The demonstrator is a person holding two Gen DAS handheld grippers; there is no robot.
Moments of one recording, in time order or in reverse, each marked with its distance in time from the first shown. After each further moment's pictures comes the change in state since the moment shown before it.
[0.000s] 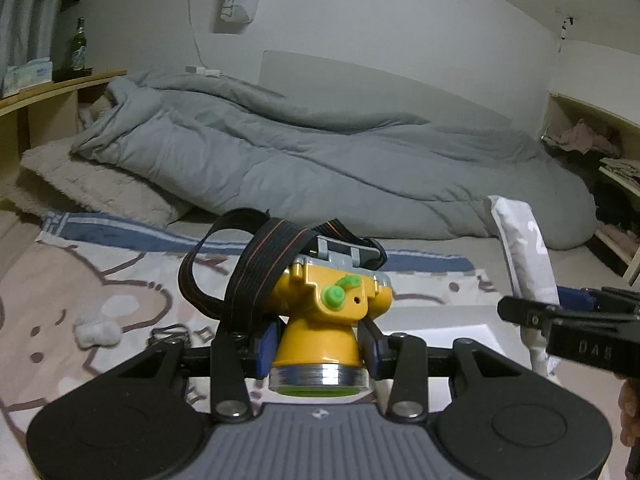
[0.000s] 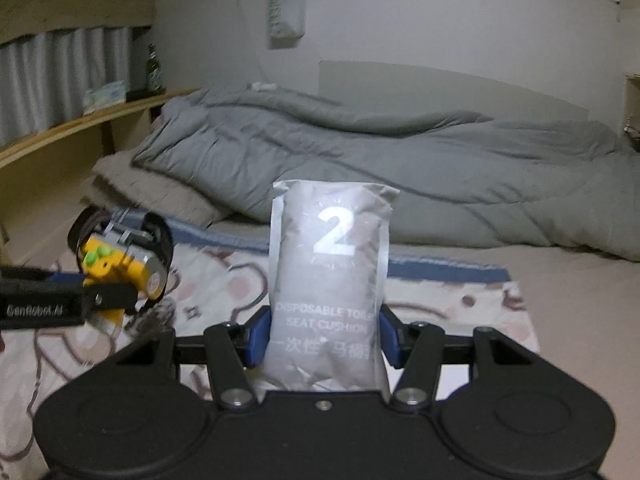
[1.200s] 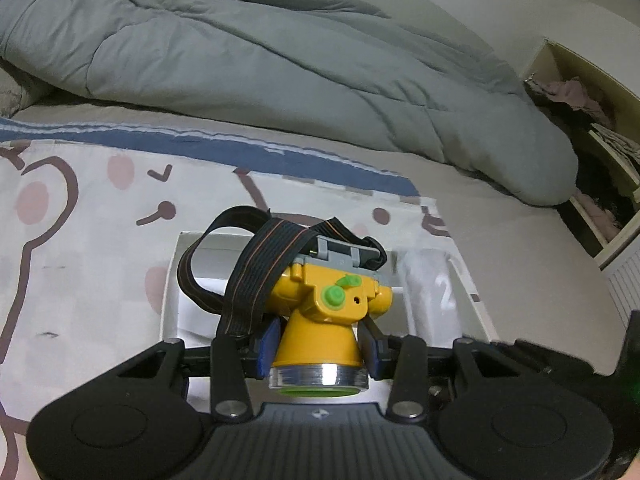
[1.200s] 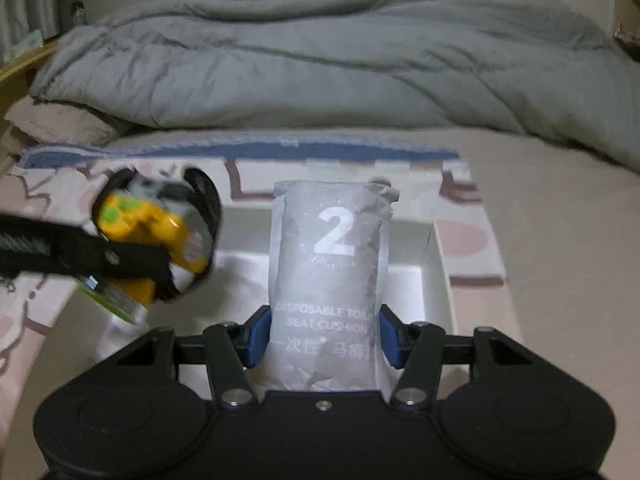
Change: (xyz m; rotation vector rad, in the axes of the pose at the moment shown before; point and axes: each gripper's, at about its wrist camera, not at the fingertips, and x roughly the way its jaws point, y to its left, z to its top) left arm 0.221 -0.115 -0.035 -0.118 0.278 -0.192; right arm 0.156 -0.165 -0.086 0.058 0.264 -0.046
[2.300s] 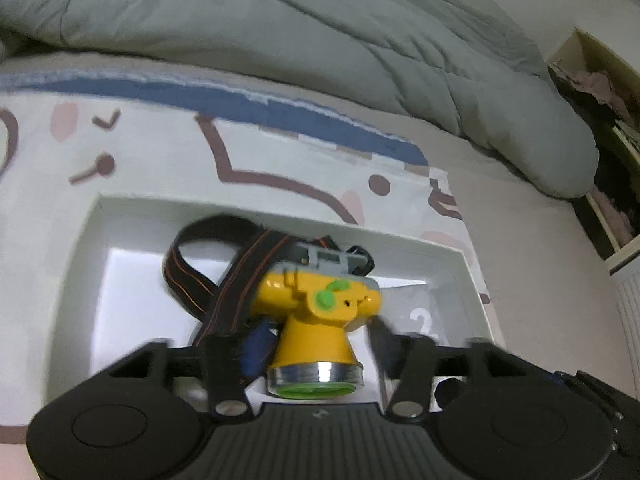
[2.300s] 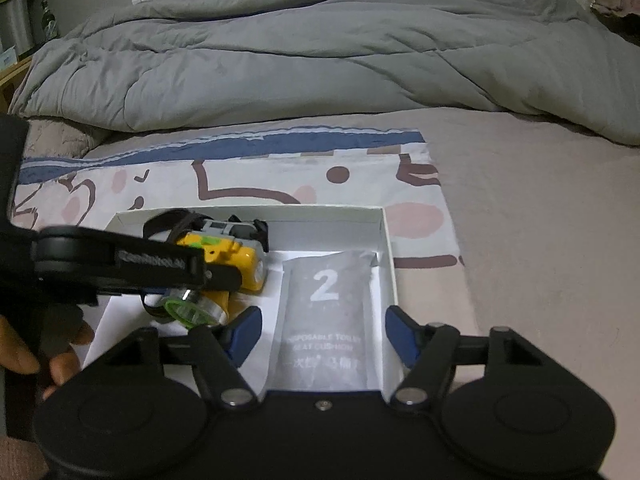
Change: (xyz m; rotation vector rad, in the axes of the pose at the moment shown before) left arm 0.063 -0.025 0.007 -0.062 0.103 0.013; right arm -0.024 -0.027 0.008 0.080 0.038 -0.020
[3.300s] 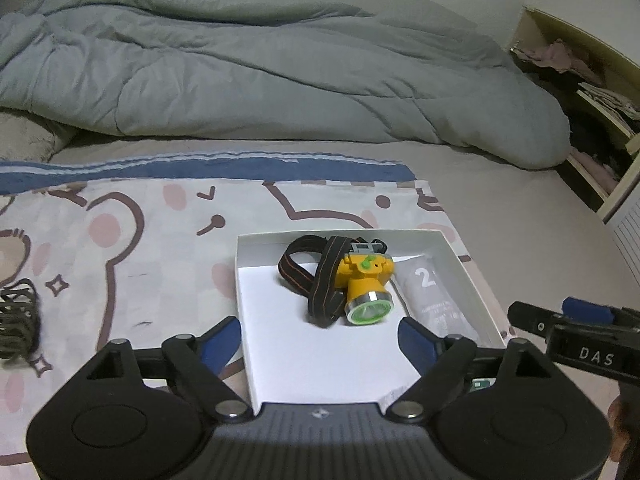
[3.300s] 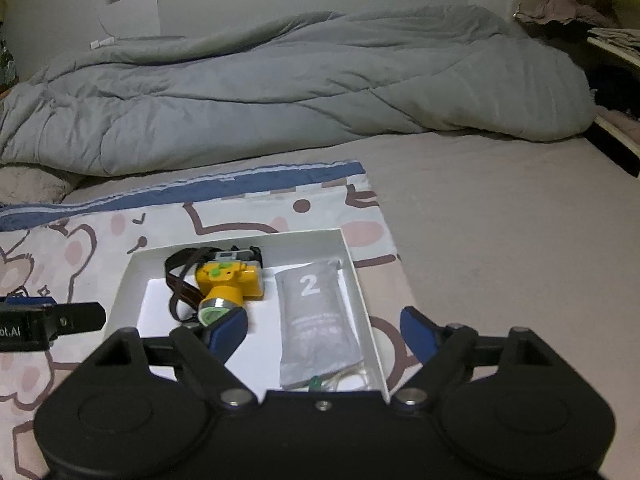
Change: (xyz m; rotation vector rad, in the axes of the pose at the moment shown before) left arm -0.161 0.022 -0.026 0.203 -0.073 0.074; right arm -0.105 0.038 0.000 0.110 -0.064 -0.181
